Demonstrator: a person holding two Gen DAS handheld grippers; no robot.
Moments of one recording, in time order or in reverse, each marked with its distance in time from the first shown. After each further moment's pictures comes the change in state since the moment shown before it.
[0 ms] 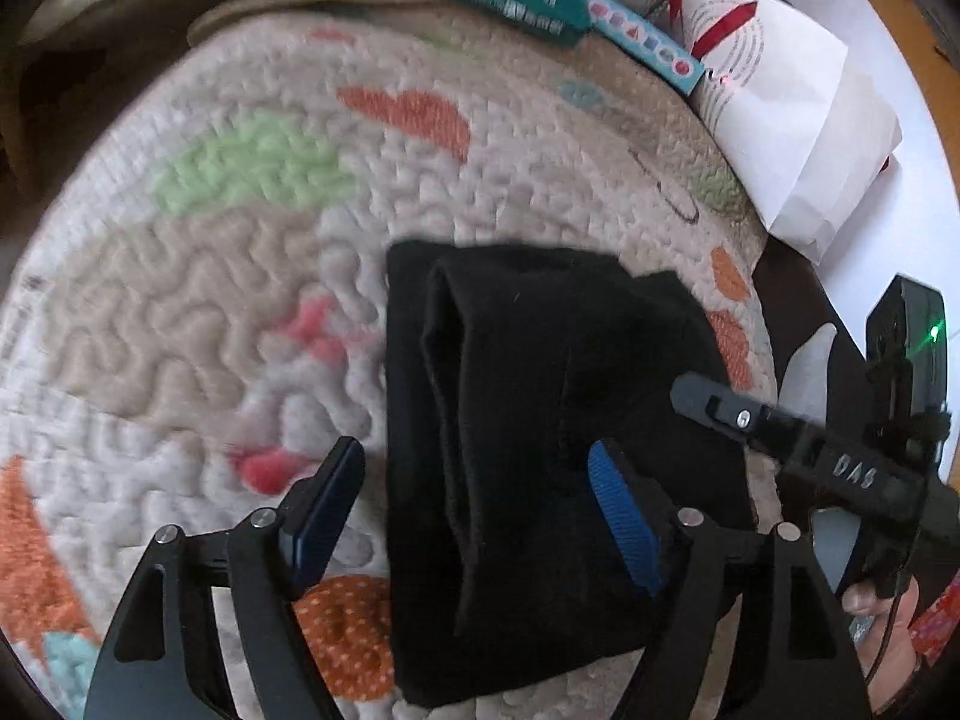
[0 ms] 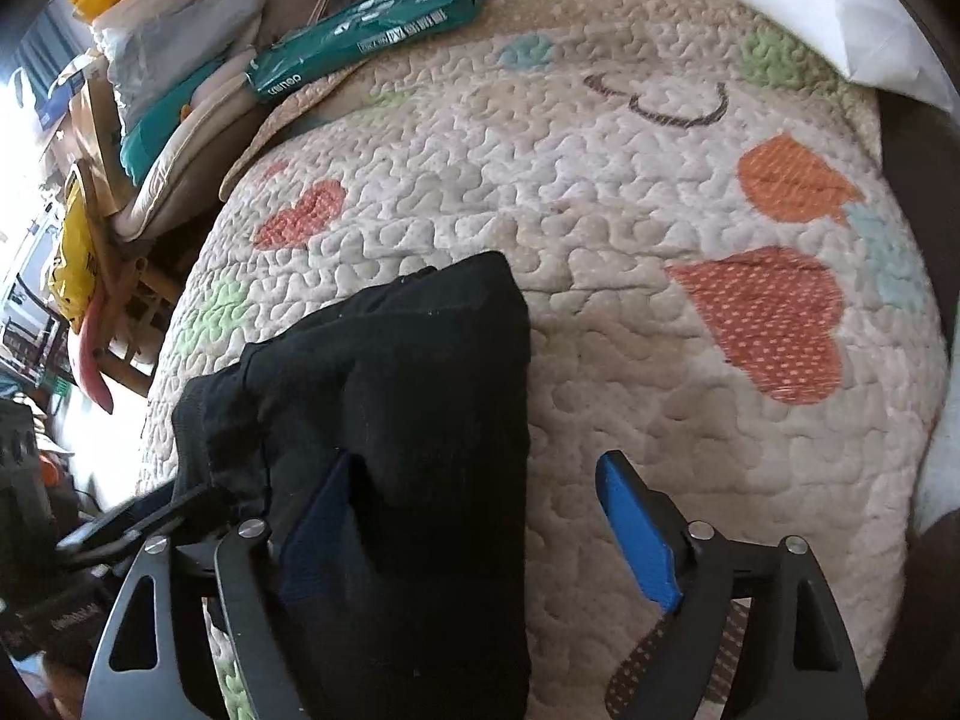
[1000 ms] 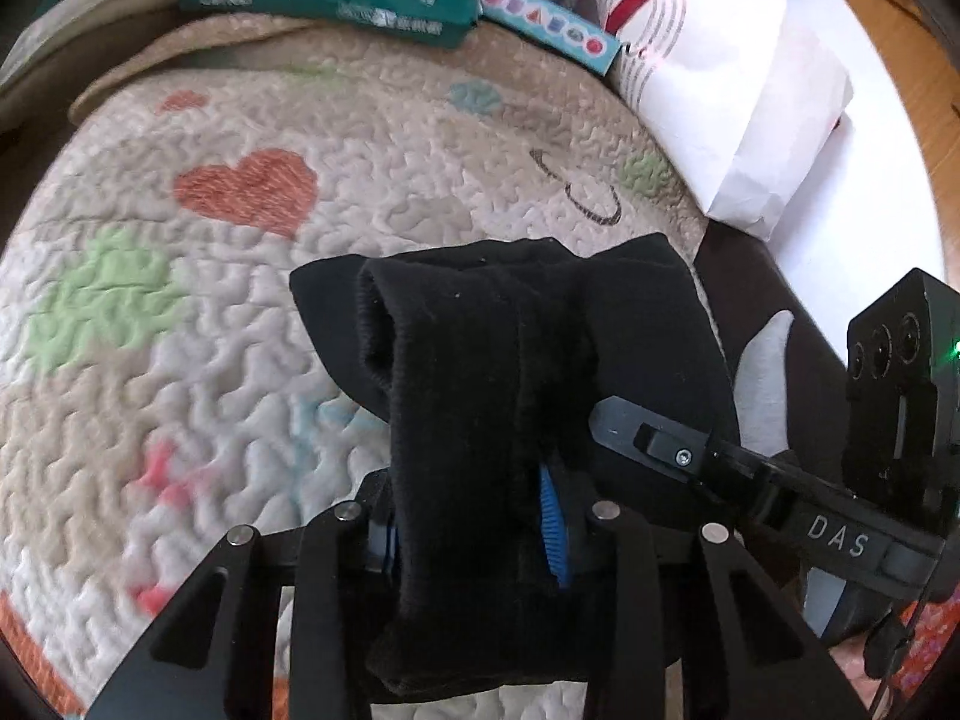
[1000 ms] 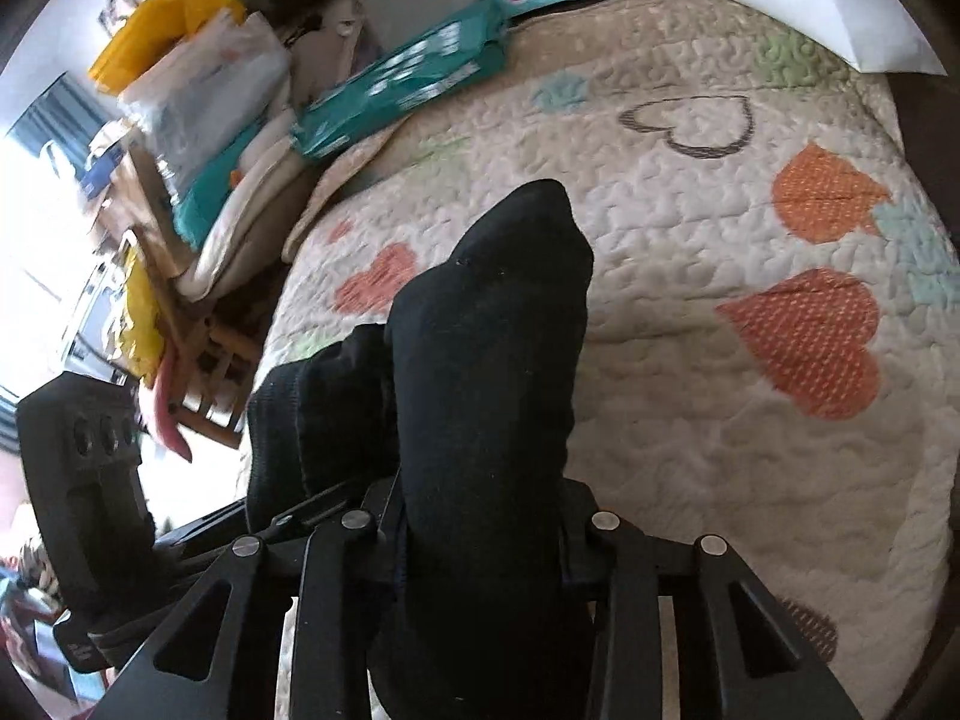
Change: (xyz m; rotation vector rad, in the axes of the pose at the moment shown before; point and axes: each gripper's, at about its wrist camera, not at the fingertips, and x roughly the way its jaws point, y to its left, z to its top) left arm 0.026 -0.066 0.044 0.138 0.028 -0.073; right arm -0.028 -0.002 0.016 0.096 -0.080 0.134
